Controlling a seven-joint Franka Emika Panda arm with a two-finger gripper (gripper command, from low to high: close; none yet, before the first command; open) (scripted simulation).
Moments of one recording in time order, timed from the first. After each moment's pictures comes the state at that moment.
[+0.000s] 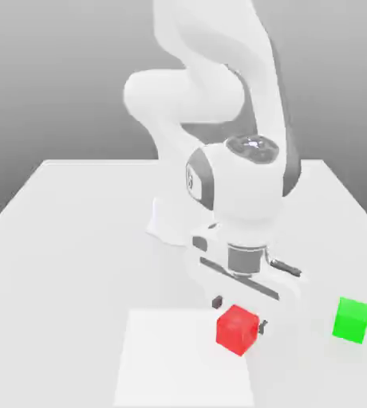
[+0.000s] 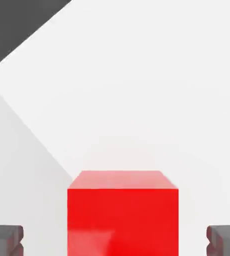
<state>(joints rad) 0.00 0.25 0.17 -2.73 -0.25 2.97 1.91</state>
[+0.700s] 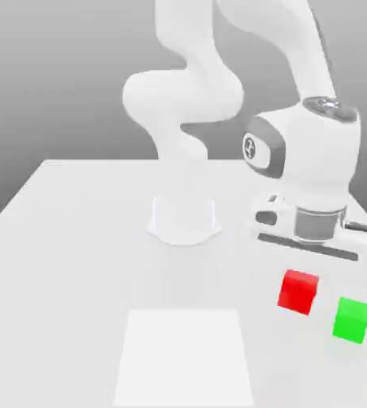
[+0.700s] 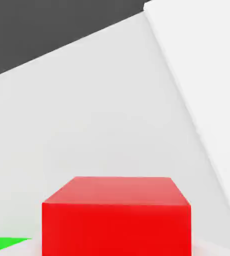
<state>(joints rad) 0.22 0.04 0.41 -2.62 -0.04 2.66 1.63</state>
